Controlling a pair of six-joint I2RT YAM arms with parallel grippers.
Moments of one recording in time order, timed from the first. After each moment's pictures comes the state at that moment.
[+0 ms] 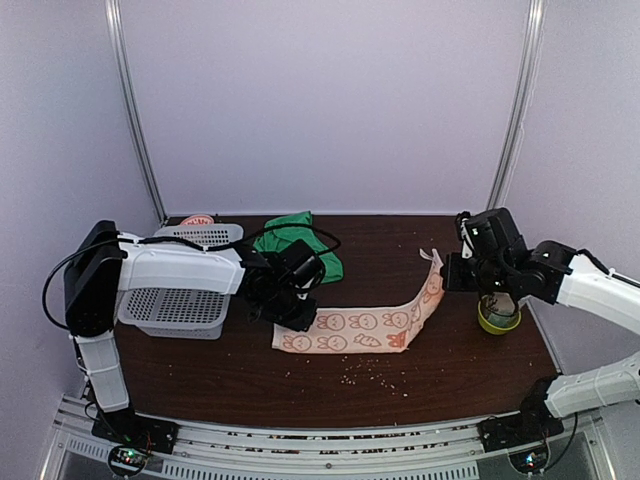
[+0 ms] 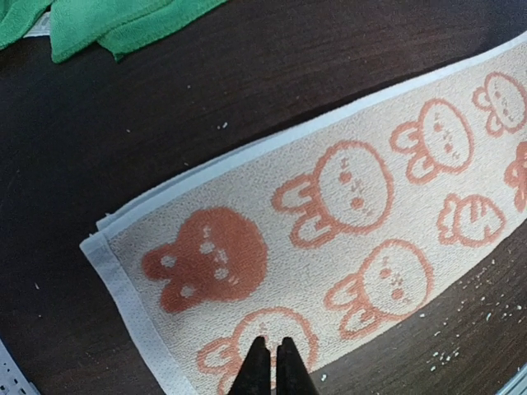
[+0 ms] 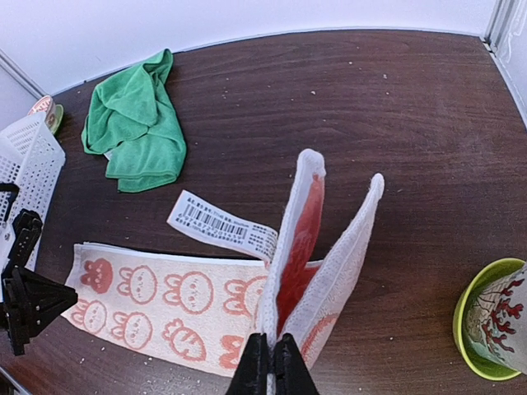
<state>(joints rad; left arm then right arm) -0.97 1.89 1.34 -0.58 -0.12 -0.52 0.69 1.09 0.91 -0.55 0.30 0.57</state>
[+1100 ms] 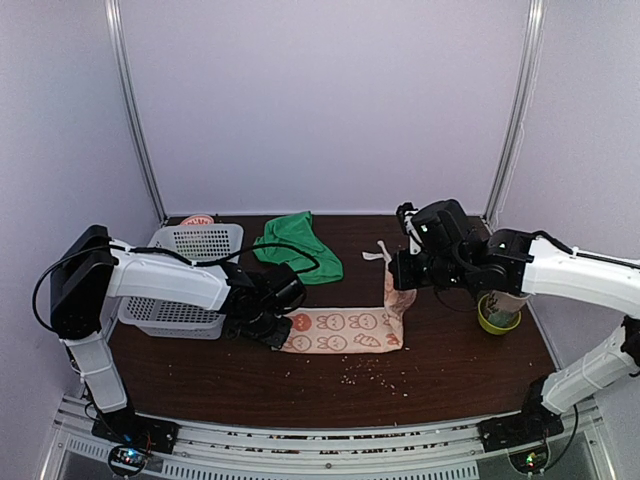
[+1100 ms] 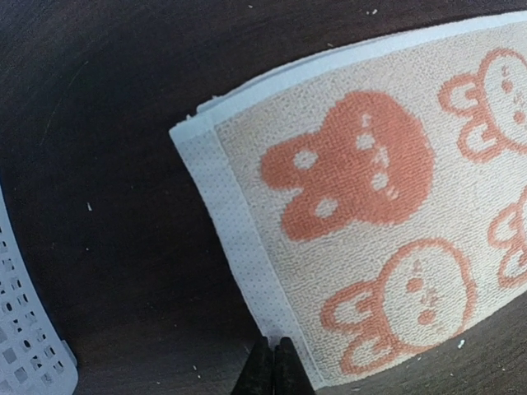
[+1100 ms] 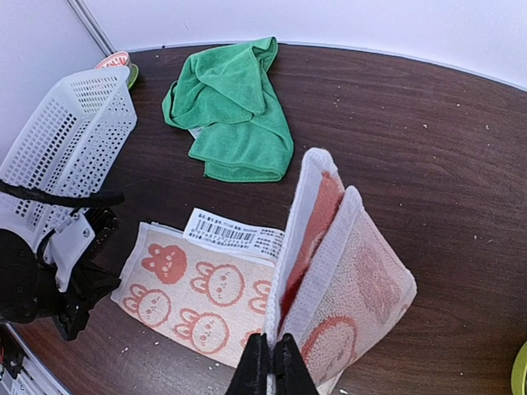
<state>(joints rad) -0.96 1.81 1.14 -0.59 -0.26 -0.52 0.91 1.32 1.10 -0.46 0.33 0.52</state>
